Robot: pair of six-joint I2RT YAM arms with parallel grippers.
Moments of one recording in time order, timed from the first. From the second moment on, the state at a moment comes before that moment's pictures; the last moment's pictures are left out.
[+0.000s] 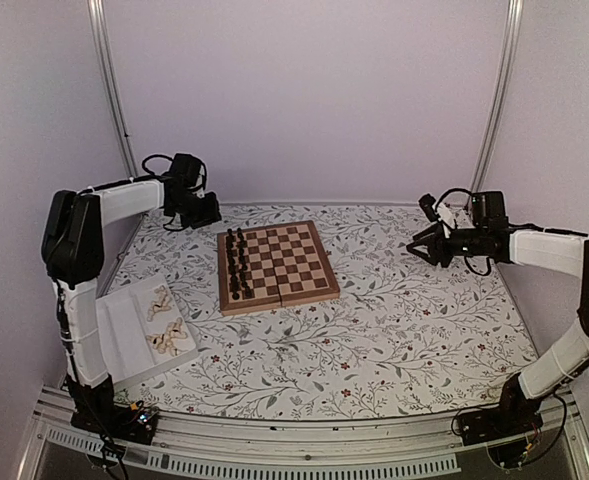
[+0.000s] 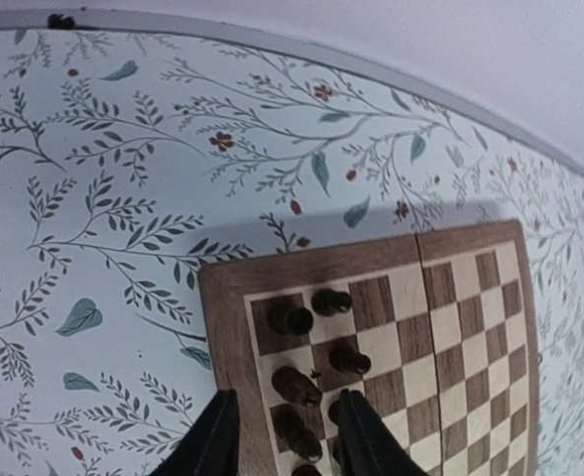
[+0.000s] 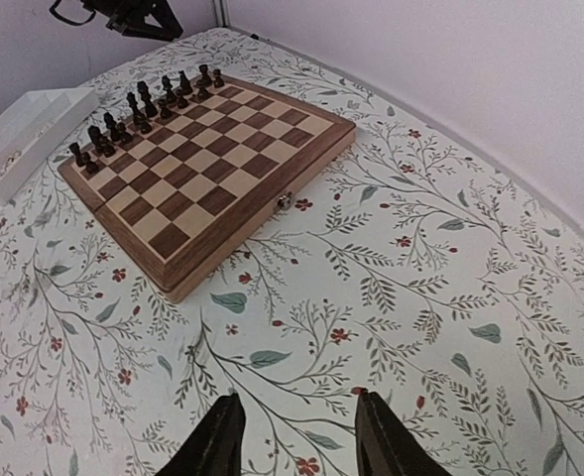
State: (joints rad) left arm -0.28 2.06 1.66 -0.45 0.03 -0.46; right arm 0.12 1.47 0.87 -0.04 -0.71 -0.42
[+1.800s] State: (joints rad) left arm -0.35 2.53 2.07 -0.50 0.35 -0.37; right arm 0.69 1.96 1.17 -0.29 -0.25 -0.51
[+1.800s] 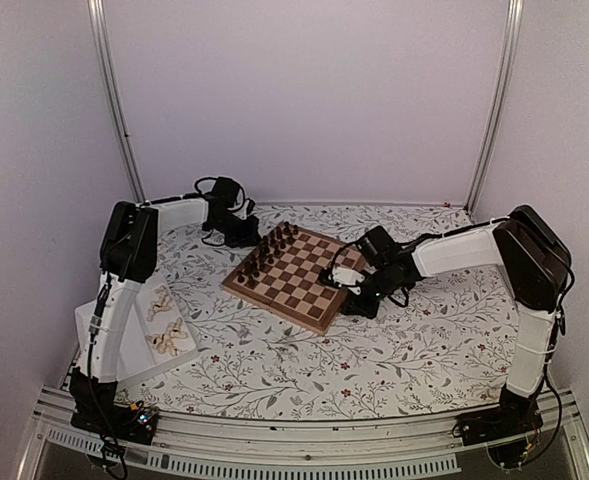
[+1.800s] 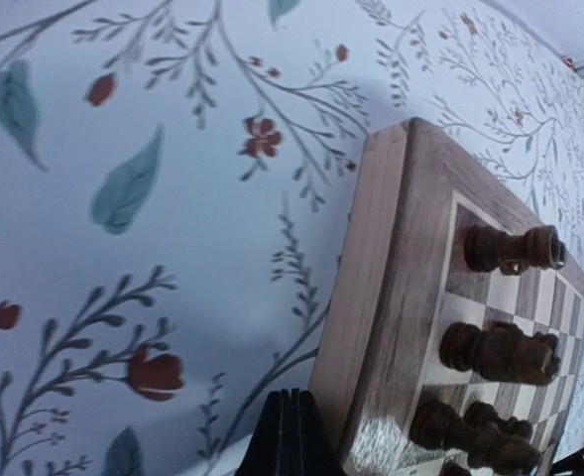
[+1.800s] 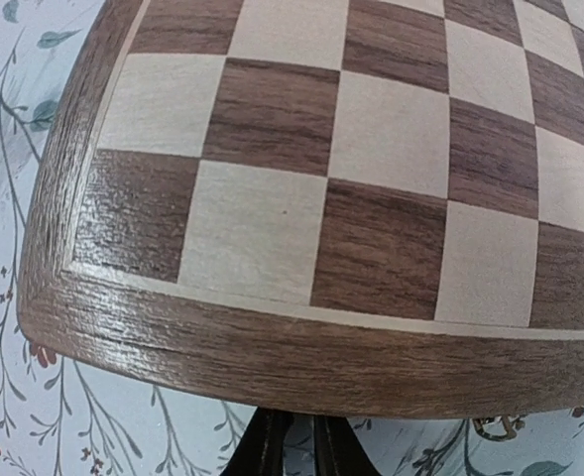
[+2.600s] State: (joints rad) left arm -0.34 2.16 1.79 -0.52 0.21 -0.36; right arm 0.62 1.68 1.12 -0.55 -0.45 -0.58
